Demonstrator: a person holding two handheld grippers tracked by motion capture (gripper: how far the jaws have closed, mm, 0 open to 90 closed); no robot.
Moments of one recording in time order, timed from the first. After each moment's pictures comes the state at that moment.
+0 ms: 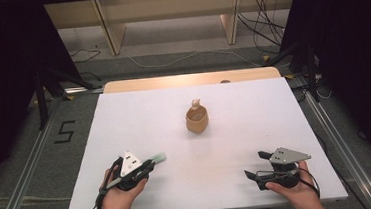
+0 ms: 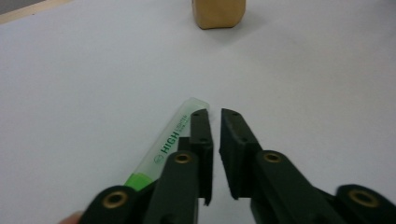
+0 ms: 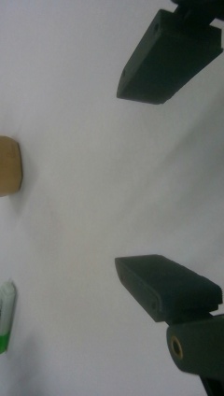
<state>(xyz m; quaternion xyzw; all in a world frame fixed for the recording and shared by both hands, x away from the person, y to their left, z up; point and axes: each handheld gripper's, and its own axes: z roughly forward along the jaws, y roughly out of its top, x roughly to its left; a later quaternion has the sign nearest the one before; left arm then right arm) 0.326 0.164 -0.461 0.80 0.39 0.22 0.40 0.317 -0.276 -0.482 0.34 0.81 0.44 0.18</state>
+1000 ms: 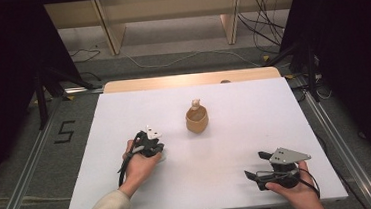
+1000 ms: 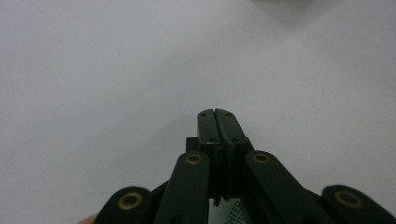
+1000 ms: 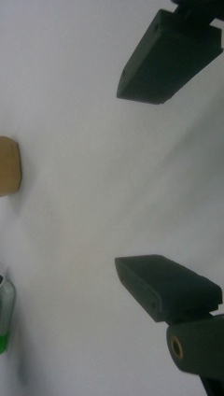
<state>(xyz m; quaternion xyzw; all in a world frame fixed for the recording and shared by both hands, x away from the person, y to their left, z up) 0.417 0.125 -0.484 0.83 0.43 0.18 0.30 0.317 -0.276 -0.482 0.34 0.81 0.44 0.18</state>
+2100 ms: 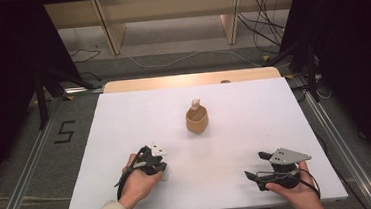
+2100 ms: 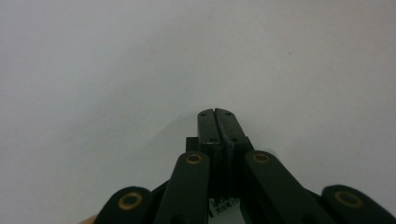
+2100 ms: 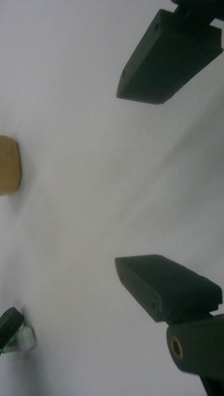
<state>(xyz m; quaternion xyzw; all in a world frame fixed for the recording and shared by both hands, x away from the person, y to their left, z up) 0.361 0.120 -0.479 0.87 0.38 0.14 0.27 0.316 -0.277 -0.482 0.34 0.81 0.44 0.18</state>
